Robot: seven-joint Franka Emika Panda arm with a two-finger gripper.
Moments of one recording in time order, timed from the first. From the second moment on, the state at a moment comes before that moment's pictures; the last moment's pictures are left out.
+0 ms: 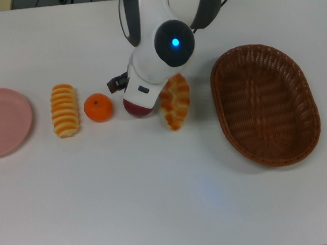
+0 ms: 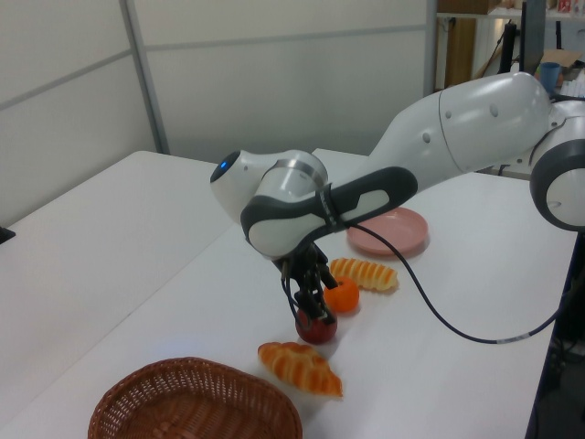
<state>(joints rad) 0.14 0.46 0.06 -1.54 -0.25 1.57 -0.21</state>
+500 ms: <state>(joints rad) 0.15 0.55 0.06 -1.54 -0.31 1.67 -0.13</state>
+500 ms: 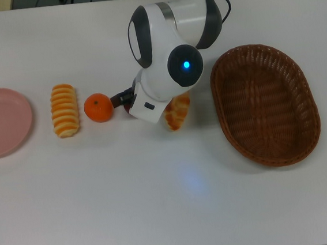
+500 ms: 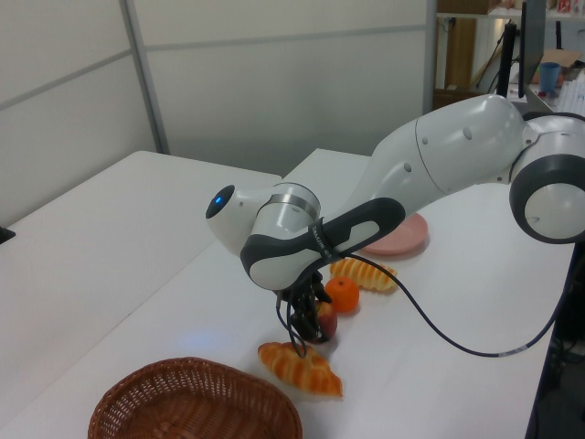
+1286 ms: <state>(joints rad) 0.20 0.43 0.13 -1.46 -0.19 1.73 -0.09</state>
